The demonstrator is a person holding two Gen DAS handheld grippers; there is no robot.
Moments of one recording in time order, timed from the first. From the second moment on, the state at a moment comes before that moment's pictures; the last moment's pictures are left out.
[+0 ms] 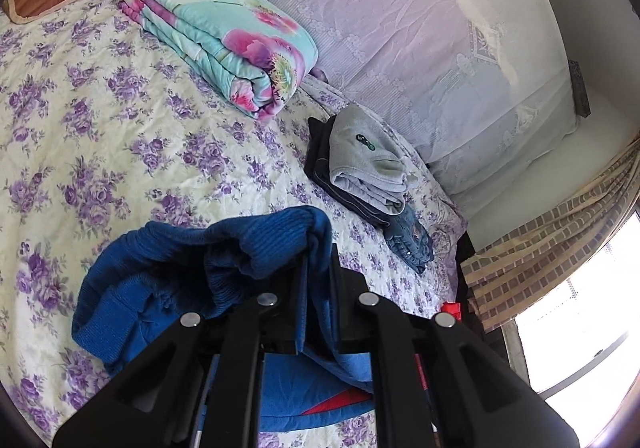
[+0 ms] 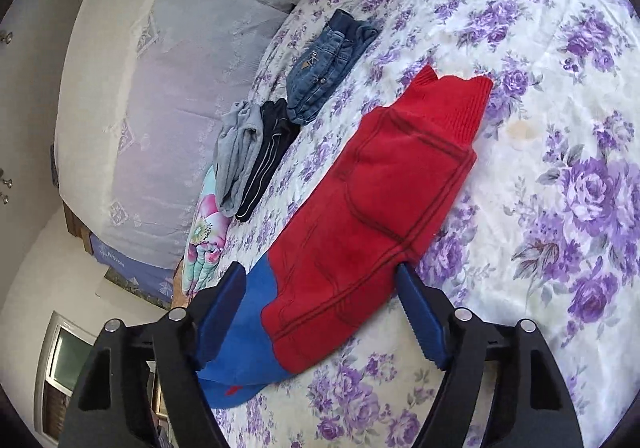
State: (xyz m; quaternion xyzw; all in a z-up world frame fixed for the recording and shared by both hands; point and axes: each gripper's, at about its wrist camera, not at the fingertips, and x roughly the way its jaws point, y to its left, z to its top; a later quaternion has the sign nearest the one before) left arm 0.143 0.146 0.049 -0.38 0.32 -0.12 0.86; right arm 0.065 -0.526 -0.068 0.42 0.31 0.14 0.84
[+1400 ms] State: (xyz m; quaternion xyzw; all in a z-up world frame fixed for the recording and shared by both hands) left arm 0.283 0.179 0.004 -0.36 0.40 -0.03 0.84; right arm 0.236 -0.560 0.020 0.34 0.25 0.10 0.90
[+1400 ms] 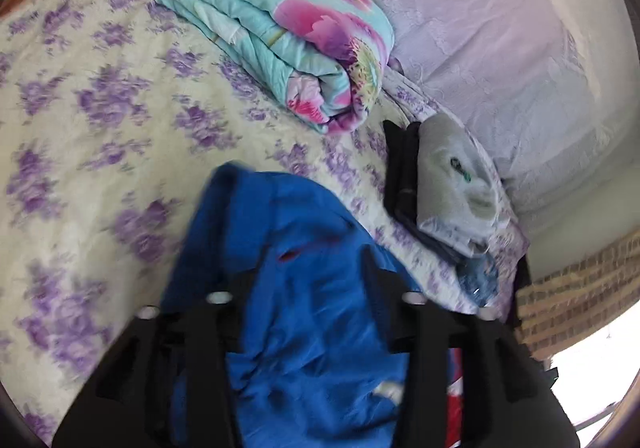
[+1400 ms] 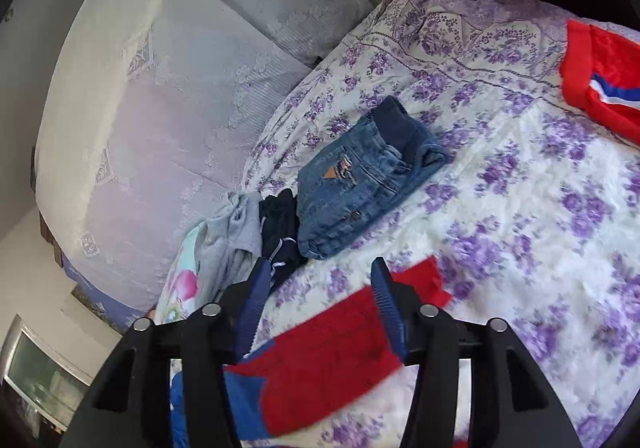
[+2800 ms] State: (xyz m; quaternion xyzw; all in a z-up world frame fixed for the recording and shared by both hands) left arm 0.145 0.188 -0.037 -0.48 0.36 -0.09 0.79; right arm 0.095 -0.554 -0.080 0.43 0.35 0.15 0.82
